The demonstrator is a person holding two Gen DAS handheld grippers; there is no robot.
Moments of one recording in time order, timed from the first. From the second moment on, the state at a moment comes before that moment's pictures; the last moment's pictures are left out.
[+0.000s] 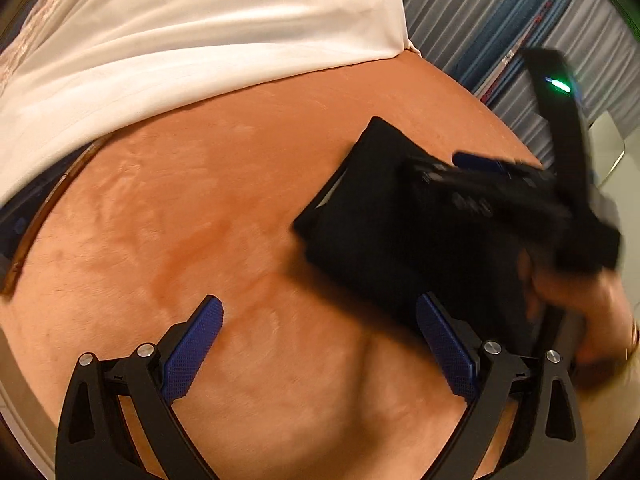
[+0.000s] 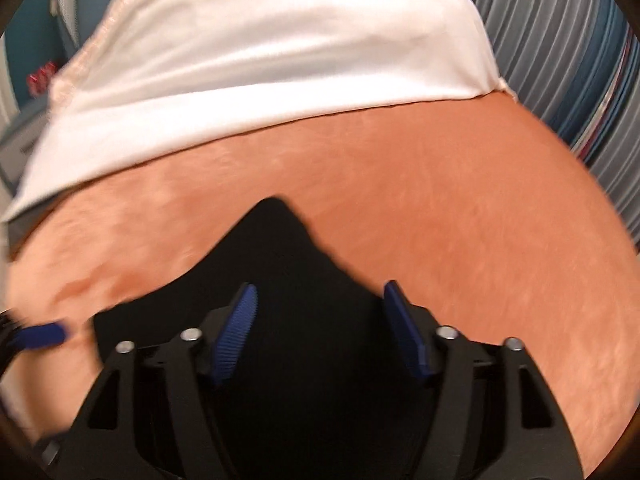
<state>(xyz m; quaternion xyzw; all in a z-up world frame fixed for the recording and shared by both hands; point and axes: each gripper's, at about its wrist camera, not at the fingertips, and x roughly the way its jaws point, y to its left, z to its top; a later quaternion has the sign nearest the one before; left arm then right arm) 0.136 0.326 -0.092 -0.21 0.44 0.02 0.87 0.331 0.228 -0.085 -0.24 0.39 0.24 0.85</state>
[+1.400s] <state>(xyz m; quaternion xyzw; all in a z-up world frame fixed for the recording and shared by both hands) 0.226 0.265 -0.049 -0.17 0.42 0.02 0.89 0.120 -0.205 -0.079 0.11 0.39 -0.04 0.91</state>
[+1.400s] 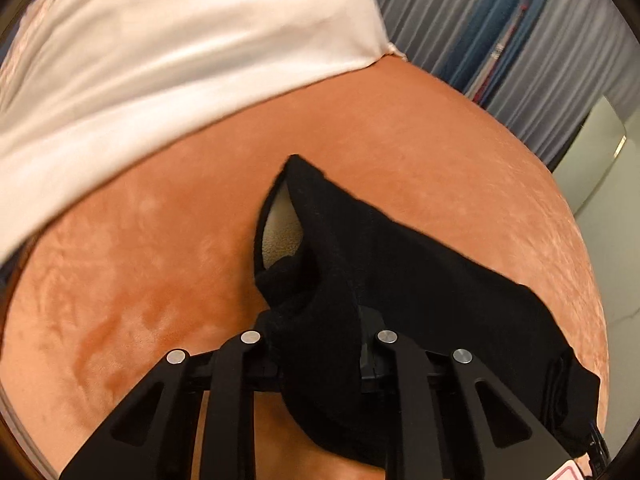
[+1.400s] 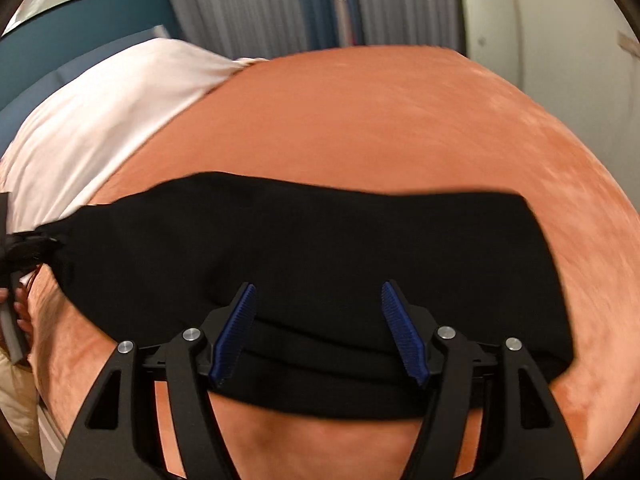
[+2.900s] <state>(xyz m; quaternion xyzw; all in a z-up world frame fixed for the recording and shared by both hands) 0.110 0.044 -0.018 0.03 0.41 -0.15 0.90 0.210 -0.210 -0.101 0.33 0.48 0.20 0.79</state>
